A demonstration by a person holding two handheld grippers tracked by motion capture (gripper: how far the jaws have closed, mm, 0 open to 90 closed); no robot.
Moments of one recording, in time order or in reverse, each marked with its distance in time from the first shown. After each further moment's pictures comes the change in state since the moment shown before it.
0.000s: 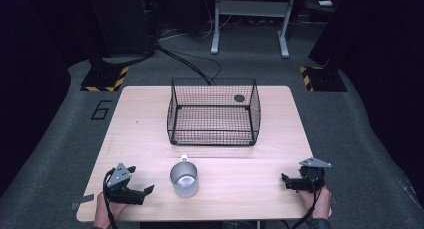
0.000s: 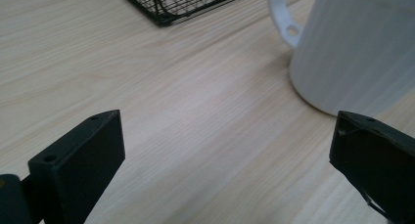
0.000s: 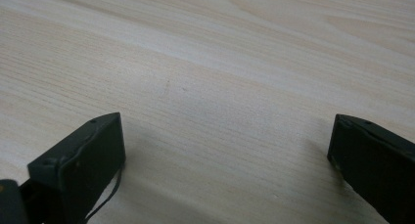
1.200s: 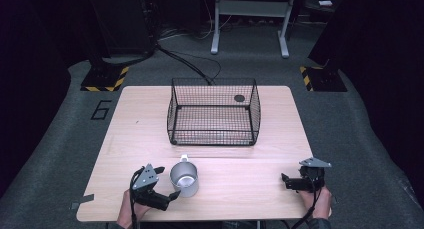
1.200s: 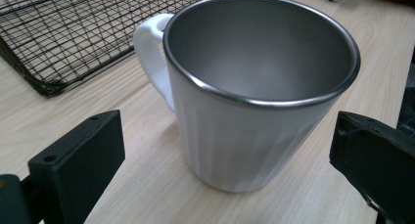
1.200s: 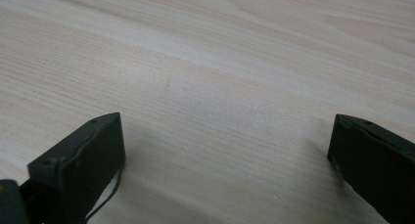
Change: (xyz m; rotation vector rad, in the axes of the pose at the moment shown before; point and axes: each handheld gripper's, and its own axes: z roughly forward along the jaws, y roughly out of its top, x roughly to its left) left arm -0.058 0.039 0.030 -0.045 -0.169 0.094; right arm 0.000 0.000 0.000 0.001 0.000 0.001
